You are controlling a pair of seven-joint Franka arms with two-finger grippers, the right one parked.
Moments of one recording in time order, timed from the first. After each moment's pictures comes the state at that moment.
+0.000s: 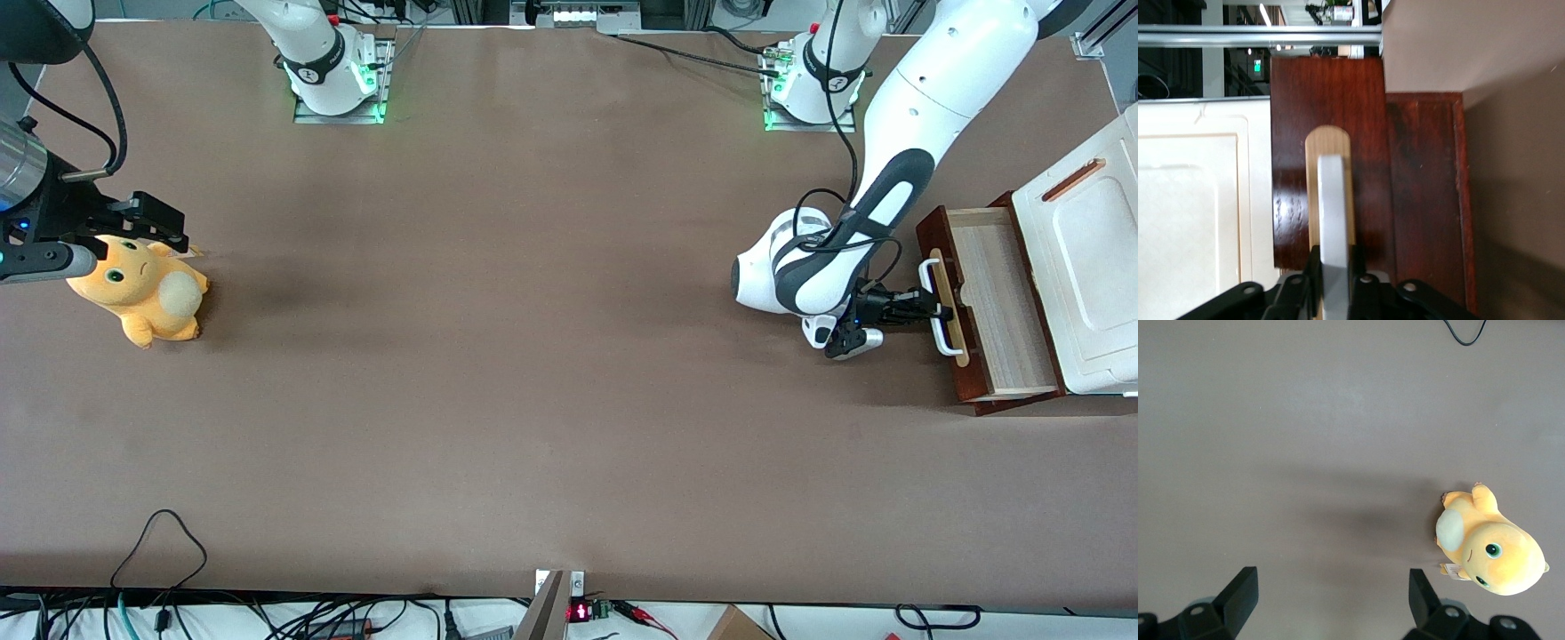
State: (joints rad) arm 0.09 0.68 -0.47 -2.01 1.53 1.33 -1.09
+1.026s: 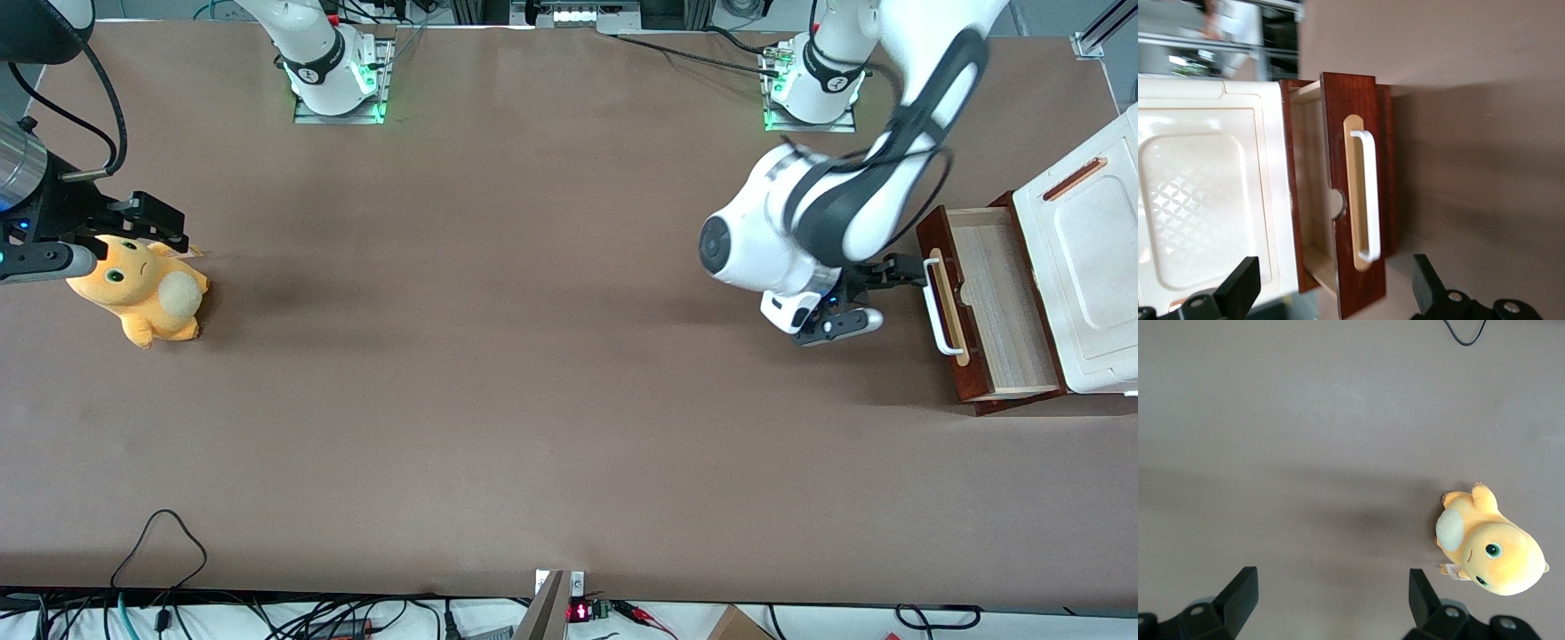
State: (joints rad) arm 0.07 0.41 -0.61 -1.71 0.91 1.37 -0.75
